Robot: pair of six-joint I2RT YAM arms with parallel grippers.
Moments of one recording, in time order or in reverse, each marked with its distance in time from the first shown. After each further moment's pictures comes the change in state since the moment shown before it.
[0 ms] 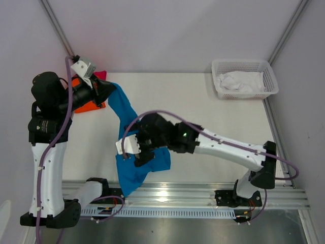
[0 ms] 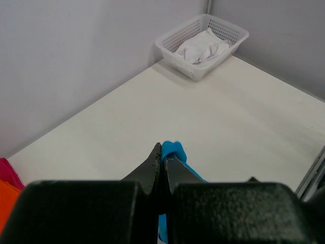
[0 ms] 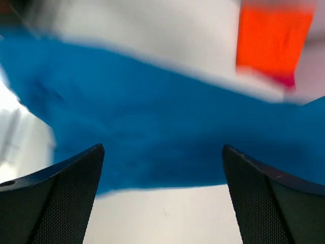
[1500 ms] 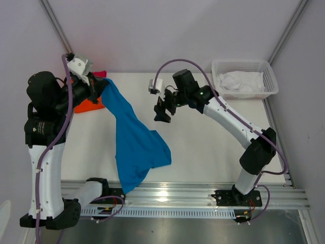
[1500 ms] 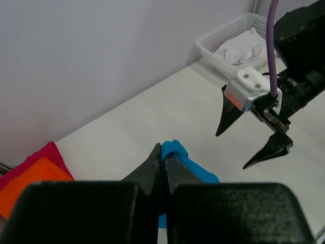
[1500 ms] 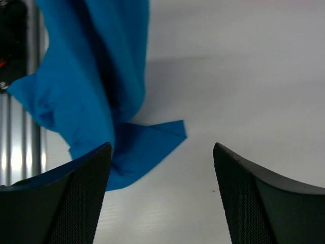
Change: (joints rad) left arm 0.000 0.004 0.049 -0.029 -0.166 0.063; right arm -0.539 0.115 -0.019 0.061 -0.288 0.278
